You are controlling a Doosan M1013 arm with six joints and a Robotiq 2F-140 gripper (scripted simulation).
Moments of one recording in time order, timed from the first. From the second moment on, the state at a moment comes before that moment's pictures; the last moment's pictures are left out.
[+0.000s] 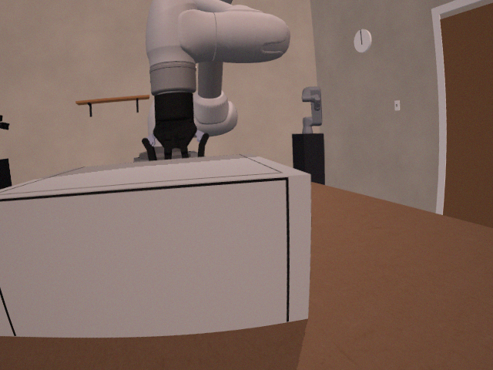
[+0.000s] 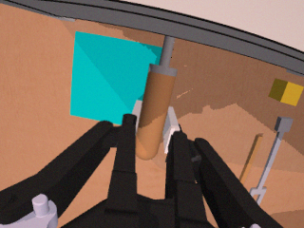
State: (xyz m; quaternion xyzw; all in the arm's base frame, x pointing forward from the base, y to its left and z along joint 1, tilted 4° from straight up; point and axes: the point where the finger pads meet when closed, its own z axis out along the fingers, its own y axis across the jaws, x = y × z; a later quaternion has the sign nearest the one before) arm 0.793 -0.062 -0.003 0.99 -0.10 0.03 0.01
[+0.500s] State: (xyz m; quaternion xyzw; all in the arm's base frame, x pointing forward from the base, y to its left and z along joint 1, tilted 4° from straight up) arm 0.771 -0.058 -0.005 0.99 -0.10 0.03 0.01
